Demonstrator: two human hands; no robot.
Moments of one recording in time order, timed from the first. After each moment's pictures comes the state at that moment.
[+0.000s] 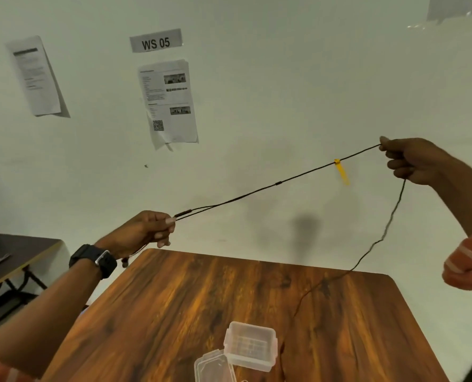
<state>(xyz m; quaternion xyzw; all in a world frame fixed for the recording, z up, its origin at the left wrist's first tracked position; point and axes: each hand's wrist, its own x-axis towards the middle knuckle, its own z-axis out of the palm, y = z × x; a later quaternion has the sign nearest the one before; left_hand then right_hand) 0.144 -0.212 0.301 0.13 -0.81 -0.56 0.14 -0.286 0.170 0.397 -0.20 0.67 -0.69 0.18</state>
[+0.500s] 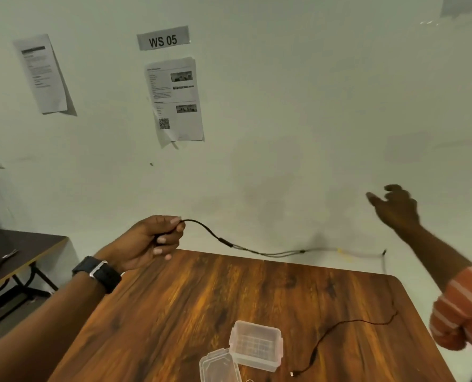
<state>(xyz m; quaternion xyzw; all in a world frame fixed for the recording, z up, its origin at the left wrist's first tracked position) 0.161 -0.181 0.305 0.07 -0.65 -0.76 0.06 -0.257 0.138 0.285 -0.12 0.88 -0.46 -0.07</state>
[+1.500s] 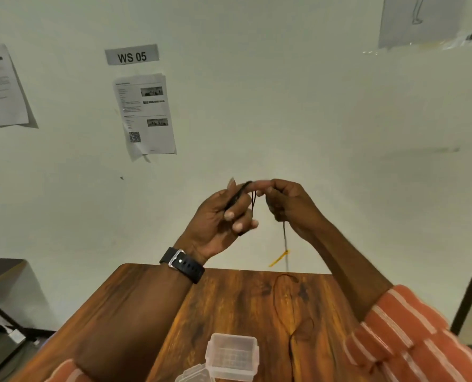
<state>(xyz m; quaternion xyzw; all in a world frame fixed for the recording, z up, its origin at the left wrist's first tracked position) 0.044 -0.027 0.357 -0.19 -0.55 -0.81 0.10 -0.101 0.091 0.346 -0.47 0.58 -0.64 0.15</state>
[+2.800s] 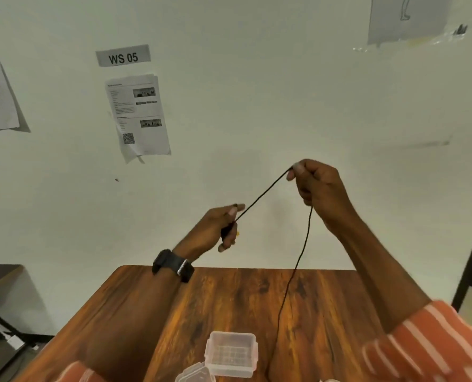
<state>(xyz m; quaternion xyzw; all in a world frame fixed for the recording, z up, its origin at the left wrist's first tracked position) 0.022 -0.068 0.311 0.00 -0.80 -0.58 0.17 -0.097 0.143 0.368 -0.43 0.60 -0.68 -0.01</state>
